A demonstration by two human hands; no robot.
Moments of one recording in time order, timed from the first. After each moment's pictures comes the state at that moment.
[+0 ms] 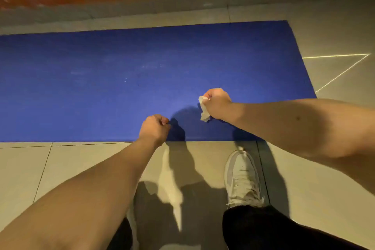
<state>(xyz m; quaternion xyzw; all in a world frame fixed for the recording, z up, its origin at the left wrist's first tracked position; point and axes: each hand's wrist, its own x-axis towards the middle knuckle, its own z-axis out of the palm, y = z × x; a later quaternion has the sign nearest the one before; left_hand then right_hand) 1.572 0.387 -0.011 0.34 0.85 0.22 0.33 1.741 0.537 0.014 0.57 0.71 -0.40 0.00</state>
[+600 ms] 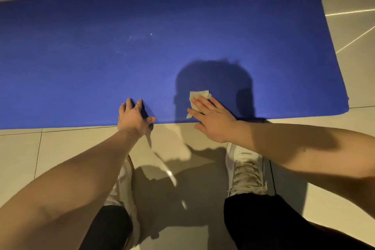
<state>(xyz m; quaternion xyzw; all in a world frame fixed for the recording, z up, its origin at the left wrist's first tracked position) 1.517 0.363 -0.086 0.39 0.88 -0.02 0.27 1.789 0.473 -0.097 0.24 0.94 -0.16 0.16</state>
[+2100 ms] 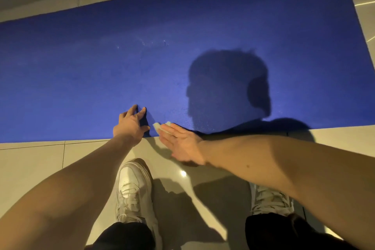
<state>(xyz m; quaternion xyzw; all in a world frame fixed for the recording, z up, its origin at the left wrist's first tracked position) 1.457 0.370 -0.055 0.41 0.86 -0.16 0.26 1.658 0.411 -0.102 0.09 0.97 -0.13 0.18</state>
